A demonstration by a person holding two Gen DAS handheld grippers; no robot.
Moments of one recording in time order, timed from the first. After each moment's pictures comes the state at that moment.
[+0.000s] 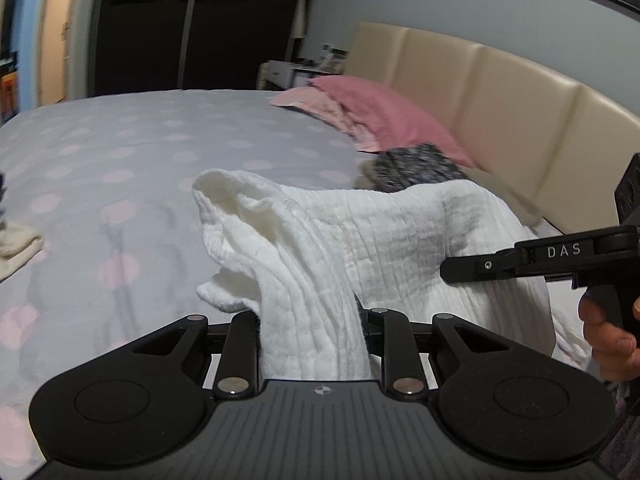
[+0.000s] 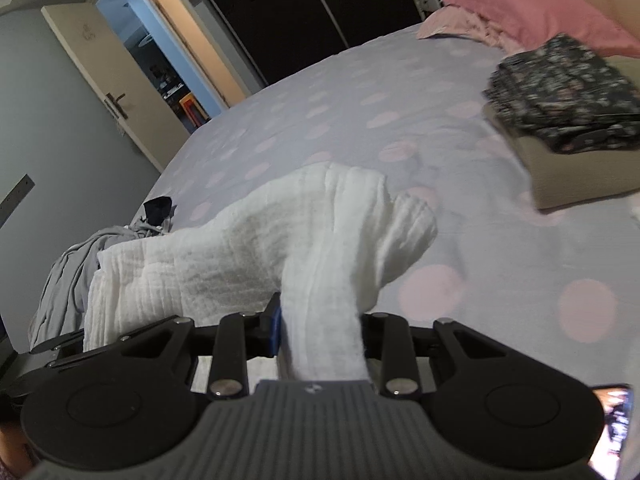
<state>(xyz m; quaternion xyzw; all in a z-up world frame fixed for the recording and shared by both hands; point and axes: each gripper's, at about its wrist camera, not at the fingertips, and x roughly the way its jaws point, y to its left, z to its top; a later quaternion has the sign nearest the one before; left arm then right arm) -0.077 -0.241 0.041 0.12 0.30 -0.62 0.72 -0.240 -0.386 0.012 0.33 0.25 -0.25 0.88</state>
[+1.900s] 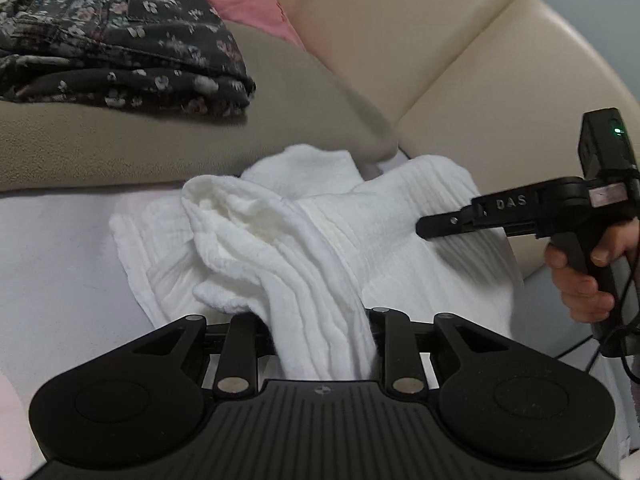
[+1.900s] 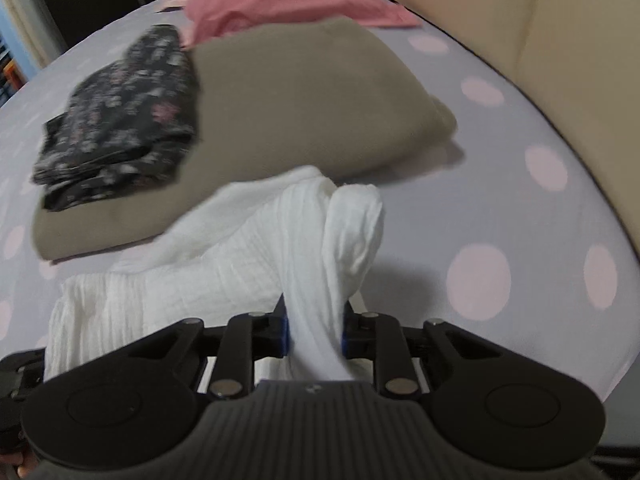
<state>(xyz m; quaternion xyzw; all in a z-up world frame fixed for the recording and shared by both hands) -0.350 -0.586 -0.119 0.09 0.44 -0.72 0.53 -0.573 -0.745 -0.042 0.32 0.40 -0.45 0.73</state>
